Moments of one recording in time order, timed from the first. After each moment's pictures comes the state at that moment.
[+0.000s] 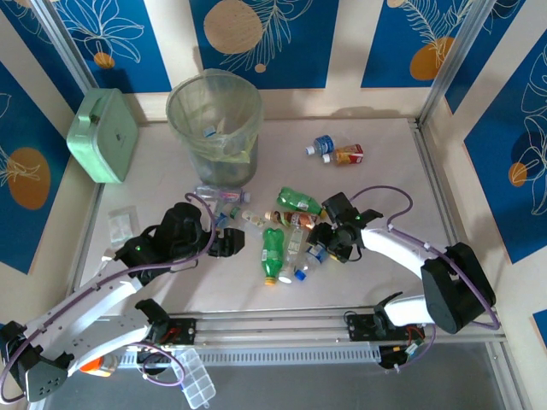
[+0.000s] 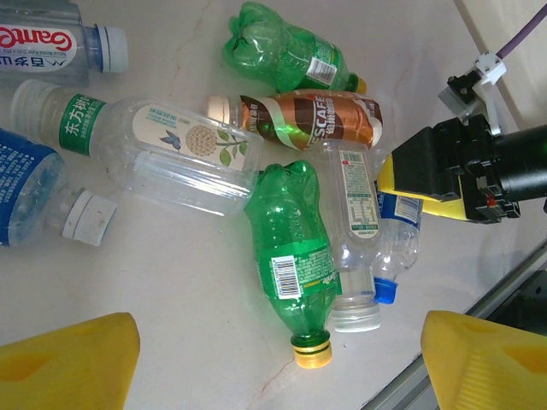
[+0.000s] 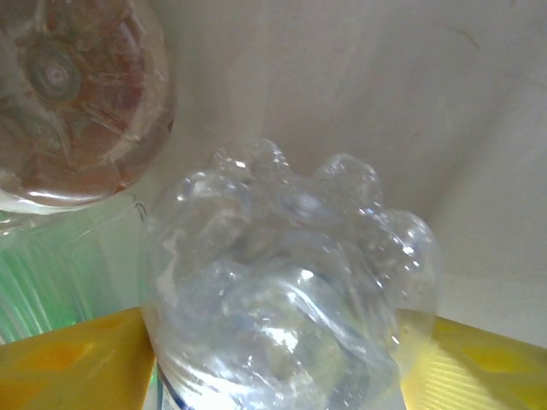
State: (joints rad) left arm -0.73 0.85 0.75 -0.58 0.12 -0.54; right arm 0.51 1.34 0.71 -0.62 -0.16 0.98
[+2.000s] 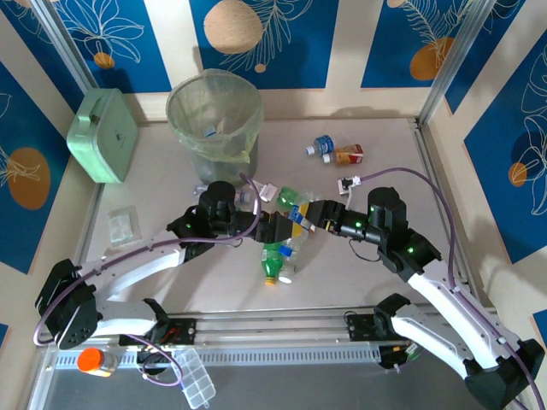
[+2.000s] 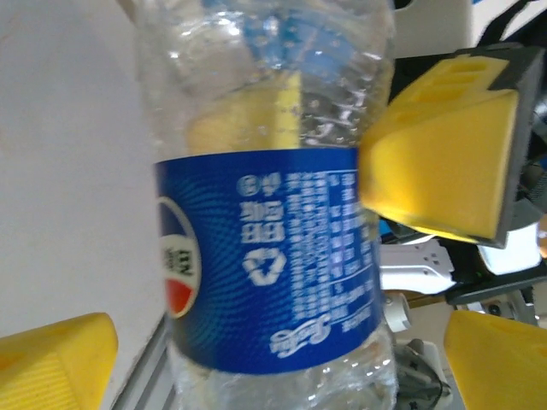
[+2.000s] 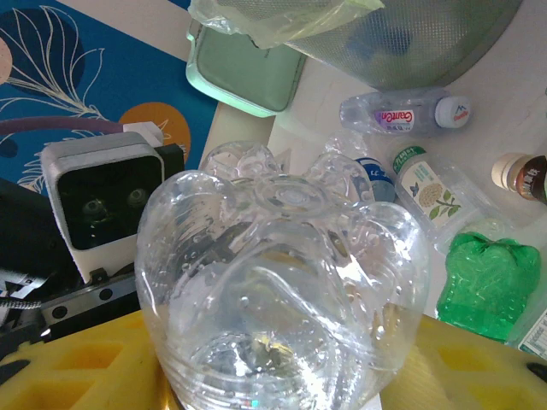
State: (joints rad) left arm -0.83 1.25 0.85 0.17 0.75 -0.86; right arm 0.54 0.77 0.75 -0.31 -0.48 0.91
